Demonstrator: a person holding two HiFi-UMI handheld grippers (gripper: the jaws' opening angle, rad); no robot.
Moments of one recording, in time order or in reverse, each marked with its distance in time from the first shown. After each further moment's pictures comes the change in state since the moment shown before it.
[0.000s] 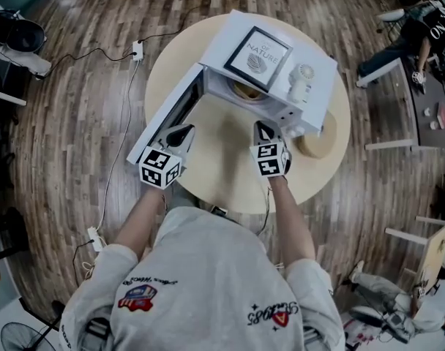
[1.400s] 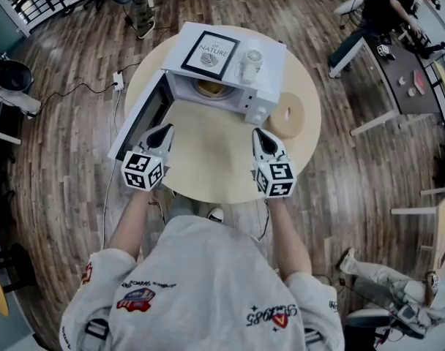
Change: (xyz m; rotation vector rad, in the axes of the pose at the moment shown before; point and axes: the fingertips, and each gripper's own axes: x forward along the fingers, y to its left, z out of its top) left arm -0.035 -0.093 0.049 0.116 -0.109 -0.009; right arm -0.216 -0.042 0.005 0.329 -0.393 -0.097
